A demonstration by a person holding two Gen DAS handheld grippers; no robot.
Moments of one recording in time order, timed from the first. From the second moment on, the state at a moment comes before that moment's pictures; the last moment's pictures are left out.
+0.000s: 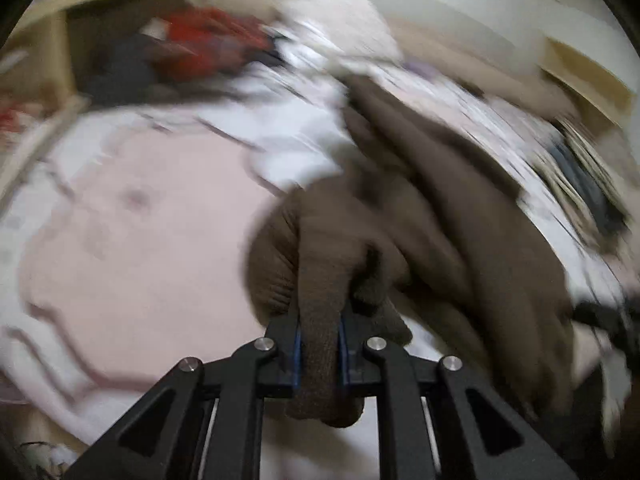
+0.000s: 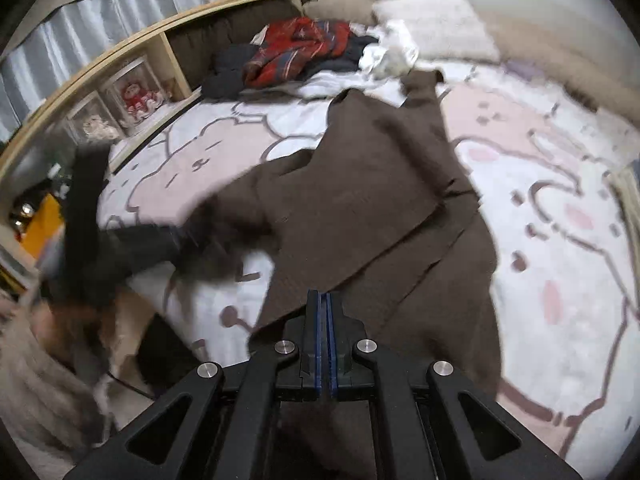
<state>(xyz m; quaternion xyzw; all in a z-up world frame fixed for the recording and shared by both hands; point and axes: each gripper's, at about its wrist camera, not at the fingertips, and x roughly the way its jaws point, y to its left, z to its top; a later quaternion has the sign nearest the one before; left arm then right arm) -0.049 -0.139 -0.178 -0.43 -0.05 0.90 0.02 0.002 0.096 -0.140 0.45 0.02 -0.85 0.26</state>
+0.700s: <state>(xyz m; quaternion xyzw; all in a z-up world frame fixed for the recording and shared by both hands) -0.027 -0.206 -0.151 -0.39 -0.07 0.91 -0.09 0.023 0.099 -0.121 0.29 -0.04 -0.93 0.22</state>
